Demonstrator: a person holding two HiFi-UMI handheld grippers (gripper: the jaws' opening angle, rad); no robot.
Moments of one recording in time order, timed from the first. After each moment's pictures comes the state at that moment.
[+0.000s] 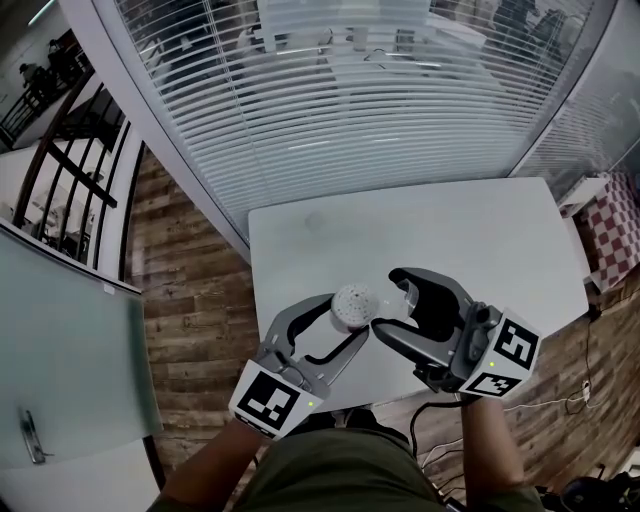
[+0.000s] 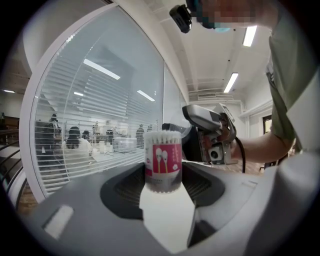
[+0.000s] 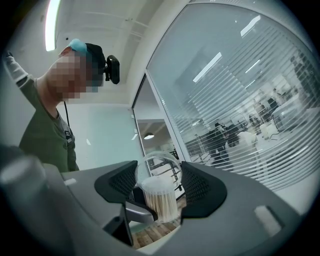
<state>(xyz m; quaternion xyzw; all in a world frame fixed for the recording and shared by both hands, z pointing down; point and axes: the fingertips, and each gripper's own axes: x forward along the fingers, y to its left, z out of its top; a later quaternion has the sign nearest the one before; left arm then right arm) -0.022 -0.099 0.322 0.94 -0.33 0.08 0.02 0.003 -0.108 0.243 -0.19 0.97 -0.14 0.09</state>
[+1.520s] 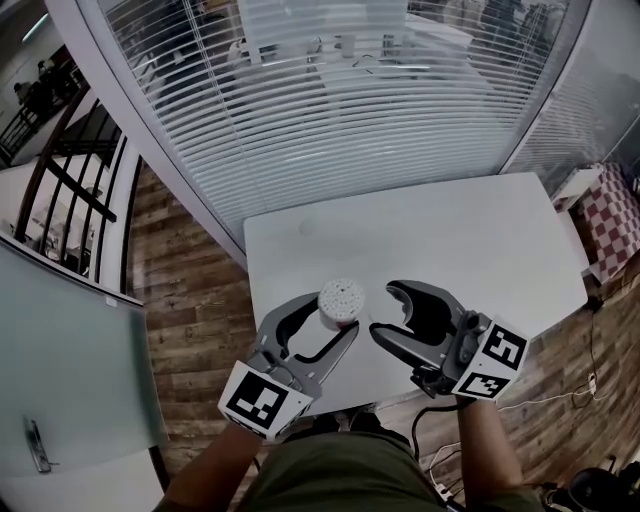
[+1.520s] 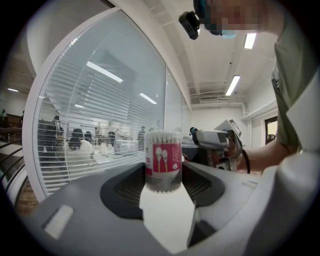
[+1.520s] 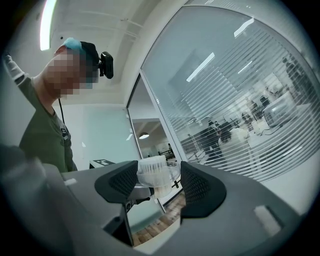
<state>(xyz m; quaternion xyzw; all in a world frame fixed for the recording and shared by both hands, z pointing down) -0.022 -0.097 0.304 0.94 -0.34 0.05 0.03 0.024 -0.095 0.269 -0.22 0.96 -0.17 0.09</state>
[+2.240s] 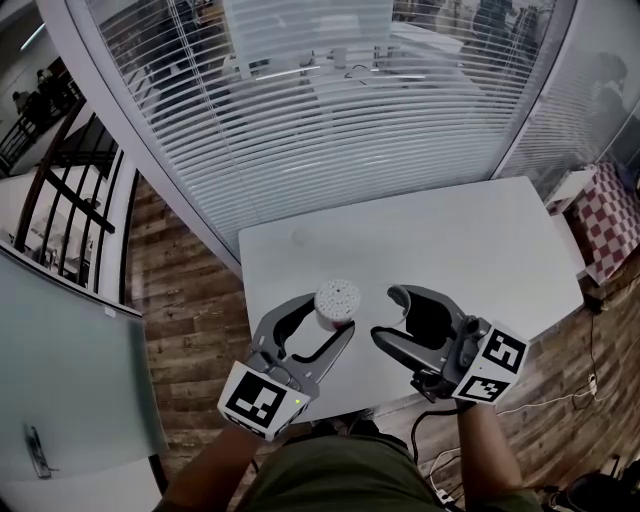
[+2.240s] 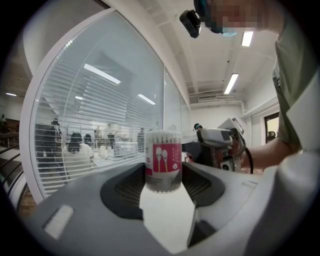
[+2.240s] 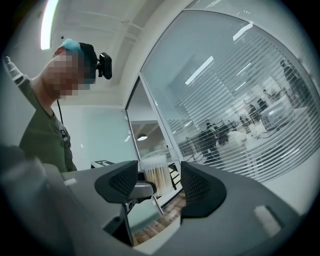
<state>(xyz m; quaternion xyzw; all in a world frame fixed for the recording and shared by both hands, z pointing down) -0.011 -0.102 0.301 0.94 -0.35 0.06 0.01 0.045 -0.092 0.260 -0.23 0.95 -0.16 0.10</state>
